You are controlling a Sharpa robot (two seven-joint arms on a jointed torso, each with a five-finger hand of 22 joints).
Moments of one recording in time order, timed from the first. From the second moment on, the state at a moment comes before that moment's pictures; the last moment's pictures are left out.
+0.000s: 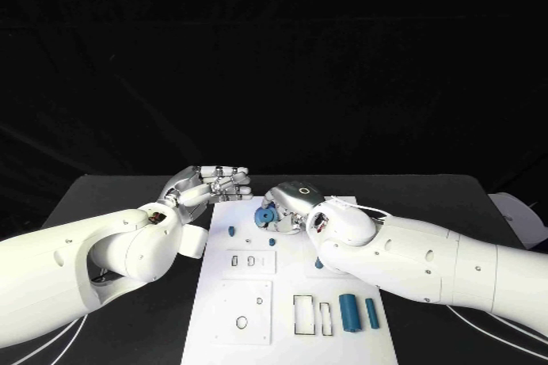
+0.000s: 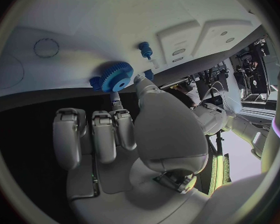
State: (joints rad) left arm 1.22 -1.00 0.01 1.74 -0.01 -0.39 0.35; left_hand 1.39 -0.12 0.41 0.09 0.06 0.97 0.23 0.08 0.07 1.08 0.17 0.07 0.07 1.10 0.12 0.11 0.14 0.17 0.87 0.26 0.28 0.08; right arm 1.25 -0.44 -0.11 1.32 -1.68 -0.41 -0.25; right_hand 1.28 -0.14 0.11 0.26 0.24 0.95 0.15 0.19 0.14 1.47 0.06 1.46 1.31 1.47 -0.01 1.56 1.31 0.05 1.47 0.10 1.48 1.31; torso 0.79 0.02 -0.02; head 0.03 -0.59
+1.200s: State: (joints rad) left arm 1.22 -1.00 0.01 1.74 -0.01 -0.39 0.34; left_hand 1.39 -0.12 0.42 0.09 0.06 0.97 0.23 0.08 0.07 1.08 0.17 0.07 0.07 1.10 0.13 0.11 0.14 0.17 0.87 0.26 0.28 0.08; right arm 1.25 -0.46 -0.11 1.32 -1.64 -0.33 -0.27; right_hand 1.21 -0.09 0.06 0.29 0.30 0.95 0.15 0.14 0.14 1.47 0.06 1.47 1.31 1.47 -0.01 1.56 1.31 0.05 1.47 0.10 1.47 1.31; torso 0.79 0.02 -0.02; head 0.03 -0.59
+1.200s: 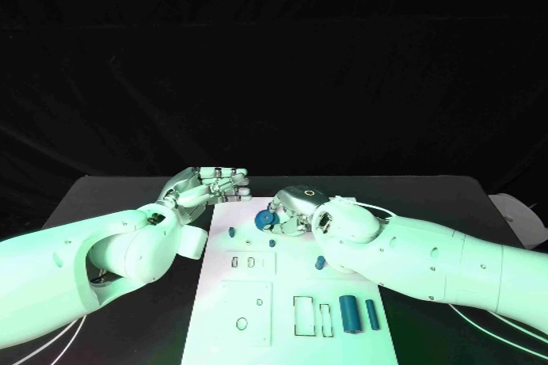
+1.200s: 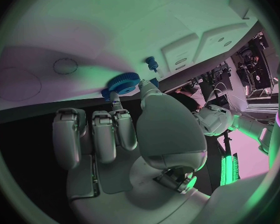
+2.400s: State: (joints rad) left arm 1.22 -0.96 0.01 1.69 -0.01 -0.38 0.34; left_hand 1.39 -0.12 0.42 0.09 0.06 0.96 0.23 0.08 0.07 1.08 0.17 0.07 0.07 1.10 0.13 0.10 0.14 0.17 0.87 0.26 0.28 0.08; right arm 1.29 -0.95 -0.11 1.51 -1.21 -0.39 0.03; right_hand 1.39 -0.10 0.09 0.13 0.28 0.98 0.16 0.07 0.15 1.44 0.07 1.42 1.31 1.47 0.00 1.55 1.31 0.05 1.46 0.10 1.43 1.31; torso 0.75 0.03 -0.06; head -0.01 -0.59
